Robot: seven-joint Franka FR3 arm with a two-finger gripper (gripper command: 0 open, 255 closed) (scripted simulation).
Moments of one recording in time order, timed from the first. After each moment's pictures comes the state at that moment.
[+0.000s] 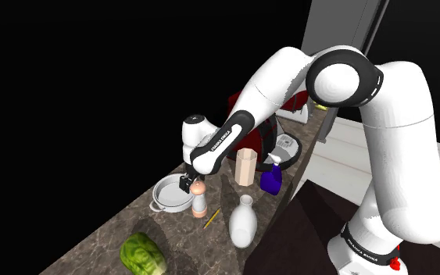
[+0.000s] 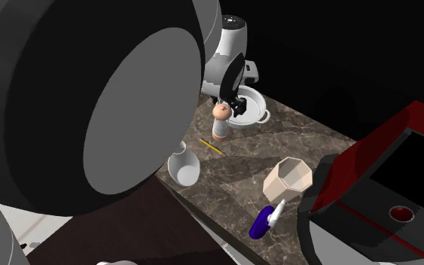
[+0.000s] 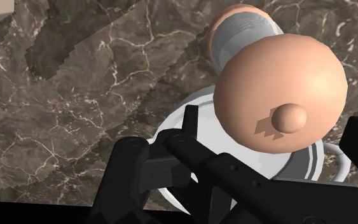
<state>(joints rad) 0.16 0.51 0.12 -2.05 -0.12 2.62 0.29</state>
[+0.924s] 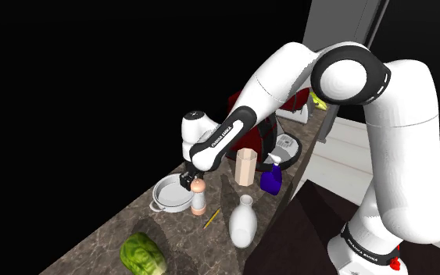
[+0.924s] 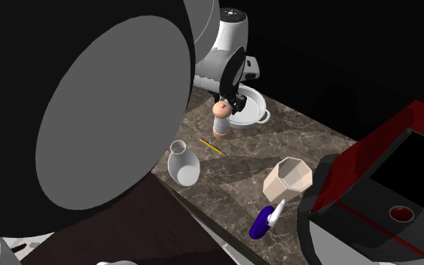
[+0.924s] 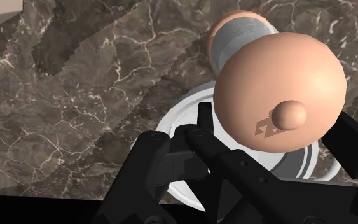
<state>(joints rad) 0.16 0.48 0.13 -2.06 -0.12 2.59 0.29</state>
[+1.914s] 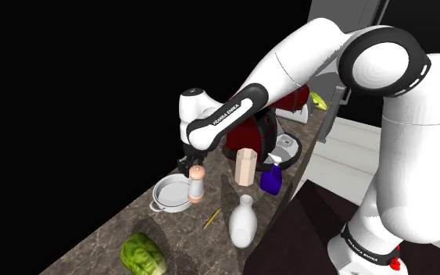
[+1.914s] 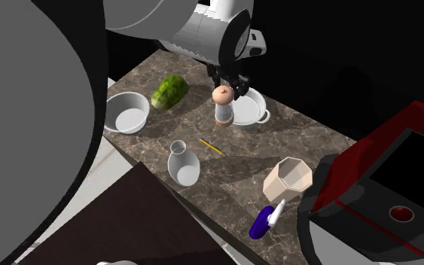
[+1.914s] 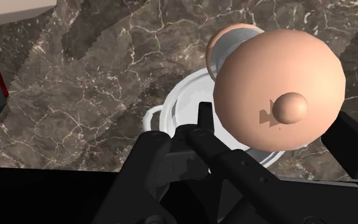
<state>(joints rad) 0.14 0.33 0.15 -2.05 -0.08 2.43 0.26</state>
